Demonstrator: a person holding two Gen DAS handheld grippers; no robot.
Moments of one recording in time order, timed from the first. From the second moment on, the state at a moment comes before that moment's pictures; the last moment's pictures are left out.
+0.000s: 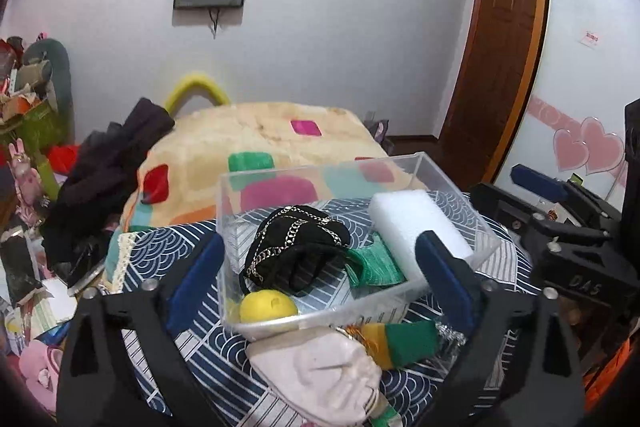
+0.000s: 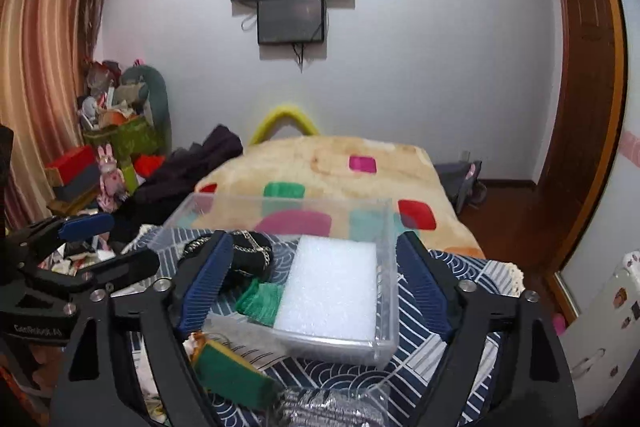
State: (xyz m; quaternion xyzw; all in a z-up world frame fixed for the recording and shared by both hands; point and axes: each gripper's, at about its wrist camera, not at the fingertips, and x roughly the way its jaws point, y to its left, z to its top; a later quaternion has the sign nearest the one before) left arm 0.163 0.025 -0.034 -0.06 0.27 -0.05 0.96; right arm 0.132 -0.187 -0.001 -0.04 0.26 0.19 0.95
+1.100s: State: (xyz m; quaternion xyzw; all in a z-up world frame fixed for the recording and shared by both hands) left arm 0.154 0.015 -0.146 -0.09 0.42 -0.07 0.90; right arm 0.107 -0.197 -0.113 -0.05 0.41 0.17 0.89
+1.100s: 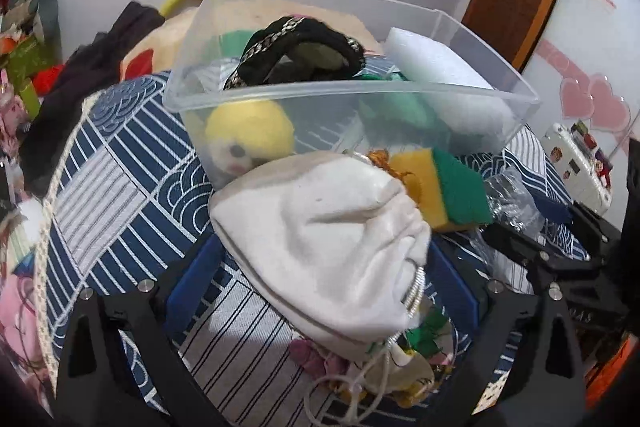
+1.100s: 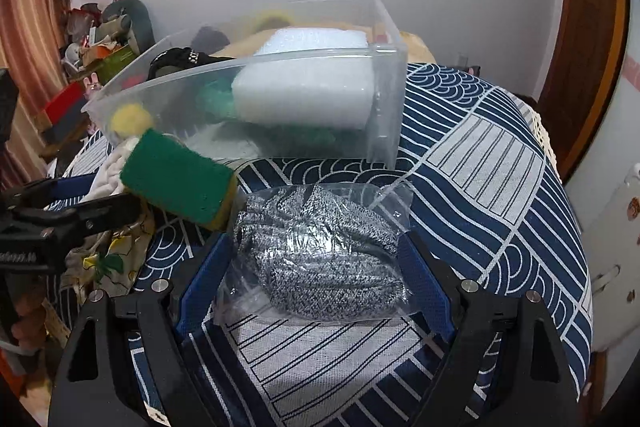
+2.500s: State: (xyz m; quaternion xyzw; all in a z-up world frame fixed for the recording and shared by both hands) left arm 0.097 0.027 -0.030 -0.06 0.23 -0.07 0.97; right arm 0.098 -0.205 -0.019 -0.02 0.25 0.20 0.95
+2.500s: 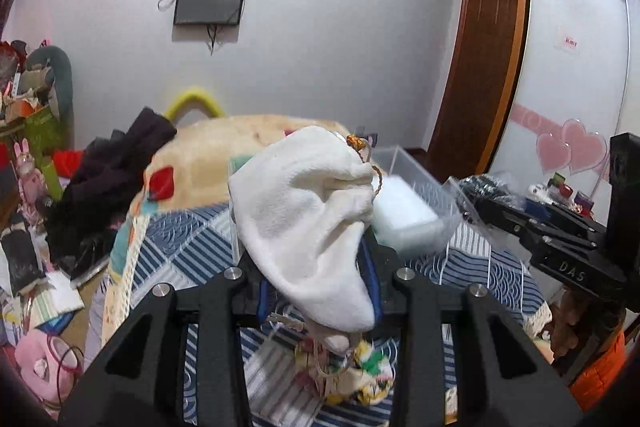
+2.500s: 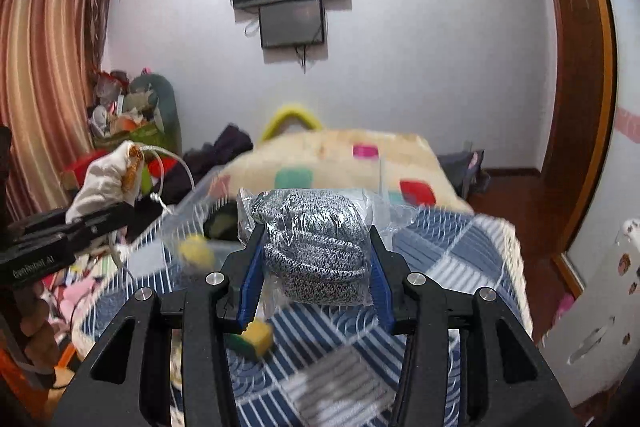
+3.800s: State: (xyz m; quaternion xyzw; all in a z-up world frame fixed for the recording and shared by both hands) left arm 0.214 0.037 -0.087 -0.09 0.34 -0.08 0.93; right arm 0.169 -0.141 -0.068 -0.04 0.35 0.24 0.90
